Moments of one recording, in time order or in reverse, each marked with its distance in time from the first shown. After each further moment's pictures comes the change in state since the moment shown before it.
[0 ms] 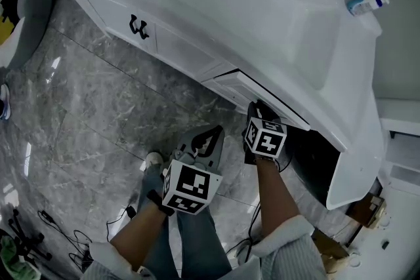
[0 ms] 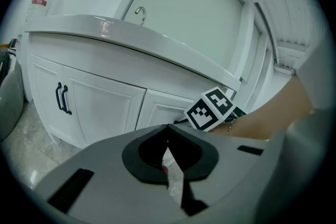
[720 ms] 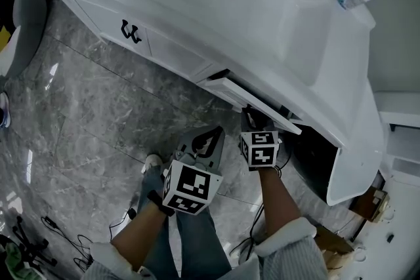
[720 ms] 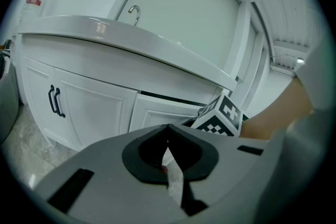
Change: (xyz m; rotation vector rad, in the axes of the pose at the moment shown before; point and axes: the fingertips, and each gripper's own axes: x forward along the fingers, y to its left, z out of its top) left arm 0.007 -0.015 0.006 0.020 0.008 -0.035; right arm -0.018 0.018 -0.018 -0.240 -0.001 0.113
